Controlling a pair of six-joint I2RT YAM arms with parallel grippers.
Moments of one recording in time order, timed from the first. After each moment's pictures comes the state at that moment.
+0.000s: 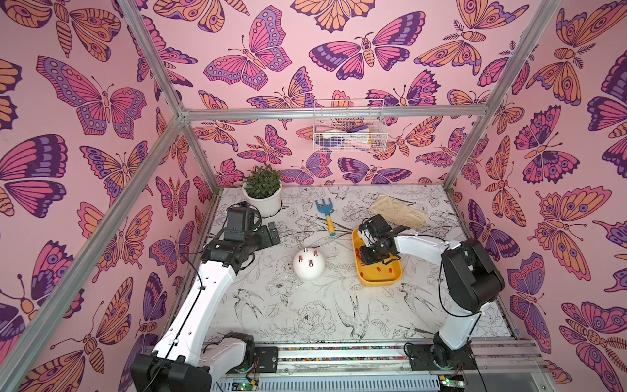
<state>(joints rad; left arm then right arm) -0.17 1.12 1.09 -0.75 -0.03 -0.41 0.49 1.82 1.12 -0.54 -0.14 0.18</state>
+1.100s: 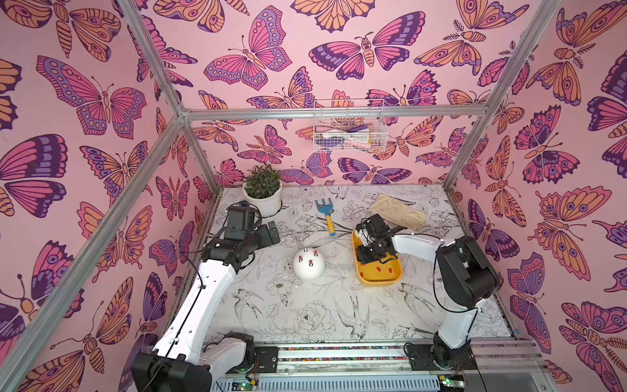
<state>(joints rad) -0.17 1.13 1.10 -0.75 -0.03 -0.41 0.49 1.86 1.14 -0.49 -0.18 0.18</state>
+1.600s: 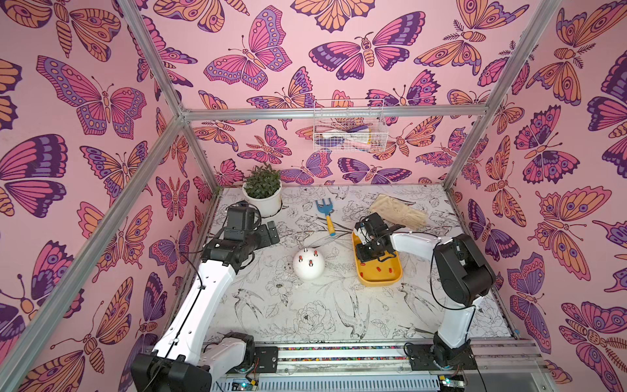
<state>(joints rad) -0.17 1.12 1.10 -0.75 -0.05 -0.41 0.49 1.88 1.17 -0.49 -0.17 0.19</state>
